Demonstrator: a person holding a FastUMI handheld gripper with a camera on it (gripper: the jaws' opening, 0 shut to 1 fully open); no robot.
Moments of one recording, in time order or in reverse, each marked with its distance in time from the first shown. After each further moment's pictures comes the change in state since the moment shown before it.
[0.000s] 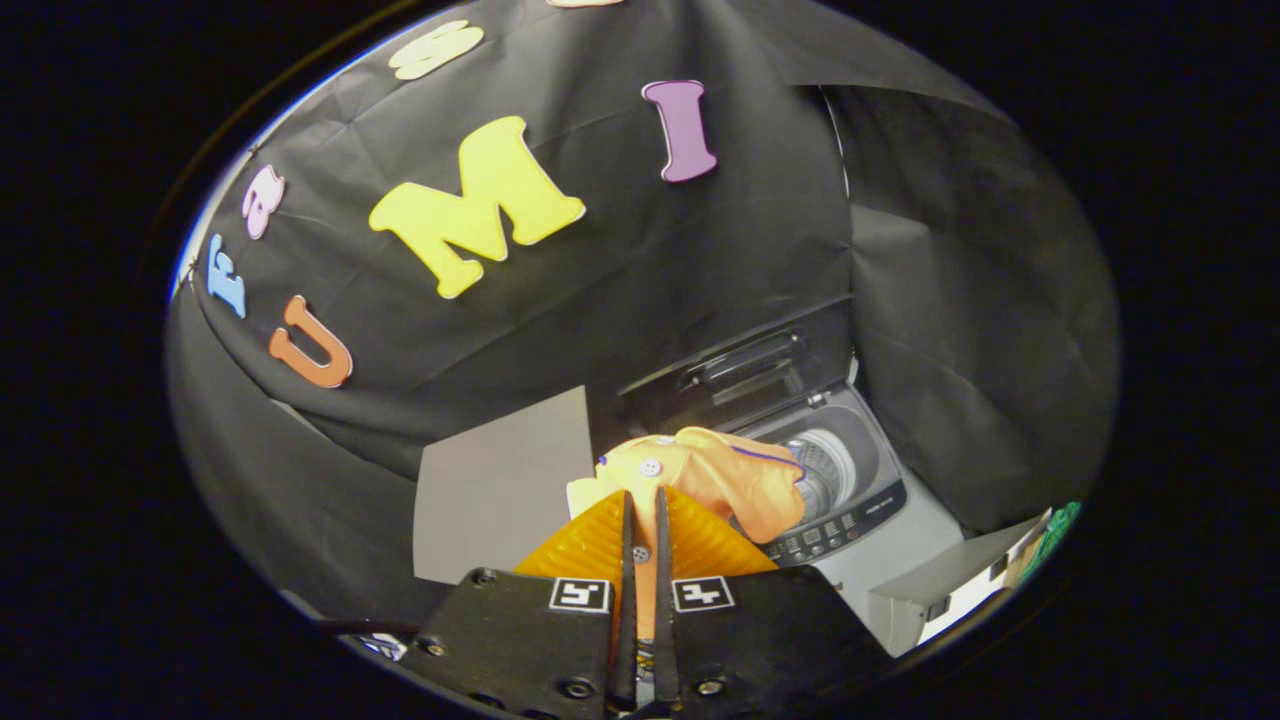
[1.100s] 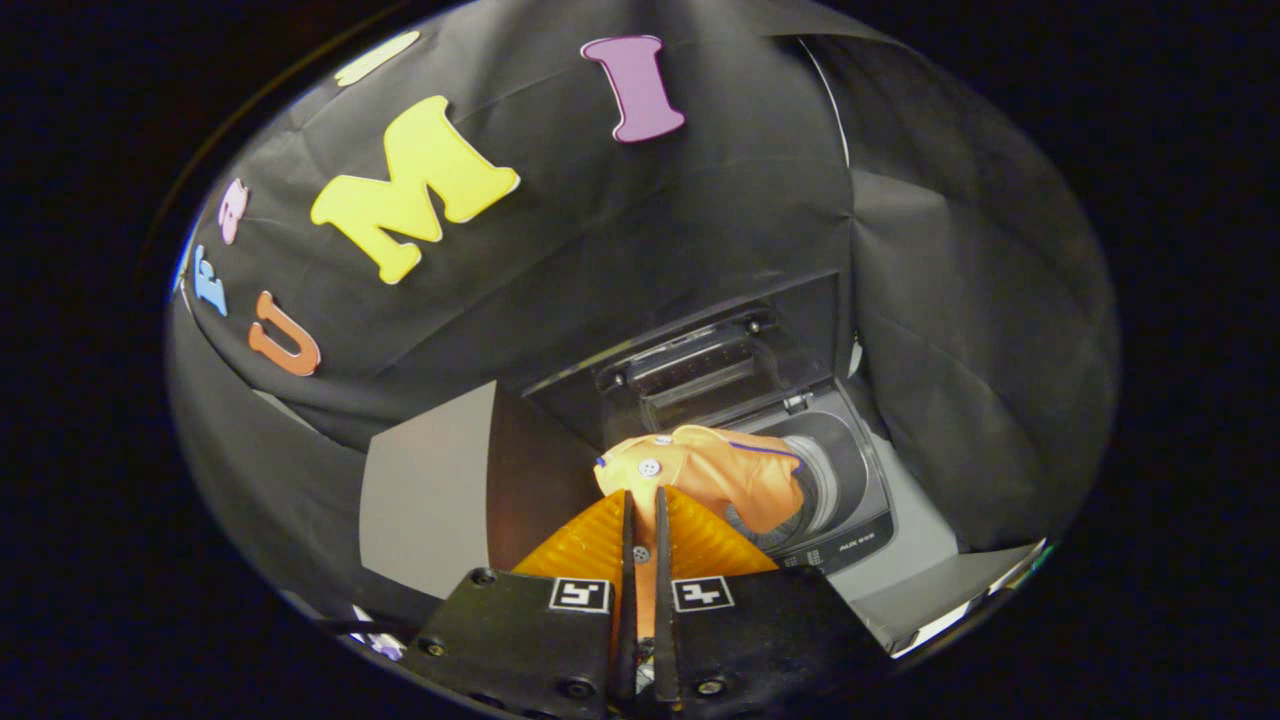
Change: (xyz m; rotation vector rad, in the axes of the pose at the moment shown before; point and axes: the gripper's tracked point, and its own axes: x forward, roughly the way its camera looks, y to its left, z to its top) arm 0.089 -0.103 0.013 -0.008 0.097 0.028
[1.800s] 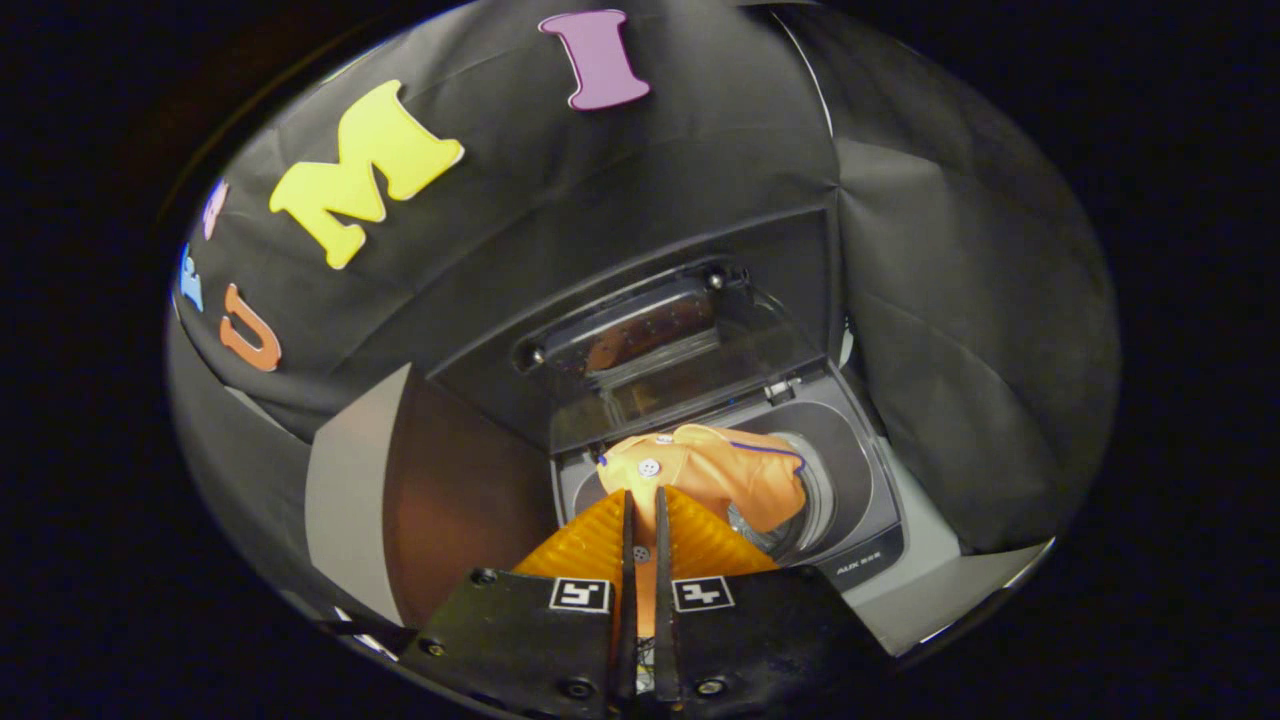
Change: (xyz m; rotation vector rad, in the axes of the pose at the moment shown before) arm 0.085 -0.058 -0.022 0.001 0.001 -0.048
